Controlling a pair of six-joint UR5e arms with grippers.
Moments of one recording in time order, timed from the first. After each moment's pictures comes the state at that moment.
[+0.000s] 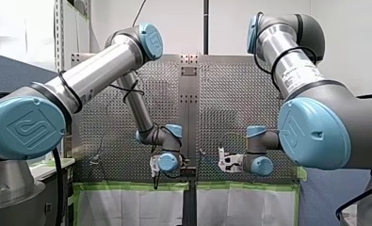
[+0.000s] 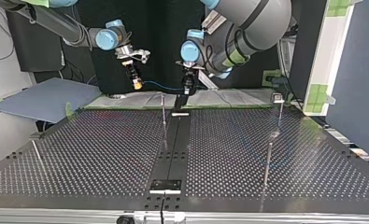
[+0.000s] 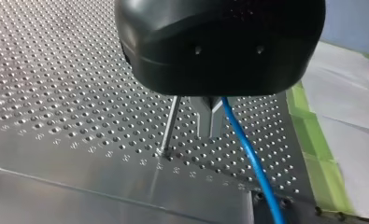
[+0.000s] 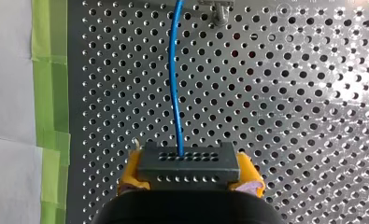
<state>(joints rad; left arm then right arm) -0.57 -2.48 -1.70 -2.30 -1.95 -1.79 1.92 -0.73 1.91 -1.04 1.27 1.50</state>
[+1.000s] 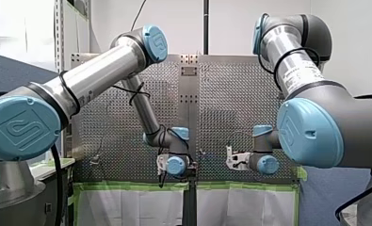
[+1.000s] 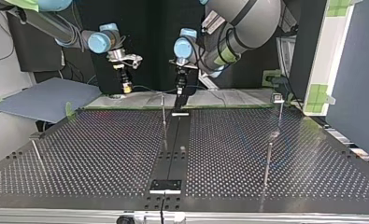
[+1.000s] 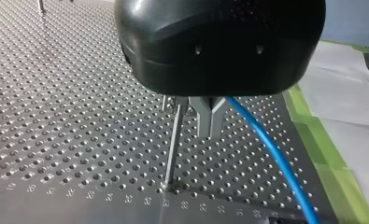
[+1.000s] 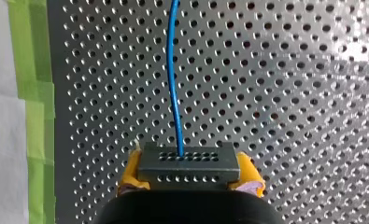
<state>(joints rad) -0.63 -2.52 -1.65 -2.25 -1.99 -1.67 1.85 -0.73 1.89 -1.04 1.29 1.52</state>
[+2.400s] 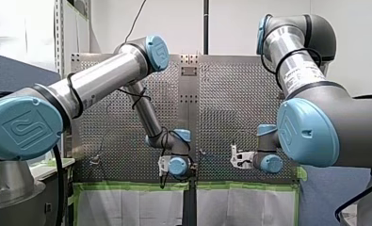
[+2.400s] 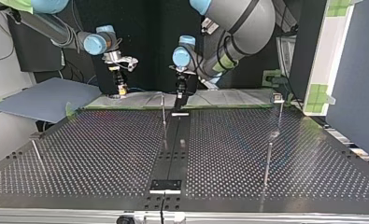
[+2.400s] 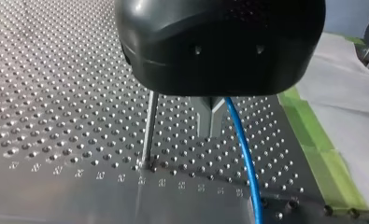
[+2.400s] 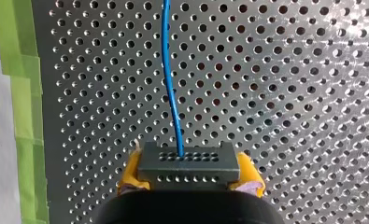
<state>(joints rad) -0.60 -2.58 -1.53 -2.34 -1.98 -1.67 1.81 -0.73 1.88 -1.04 1.28 1.52</state>
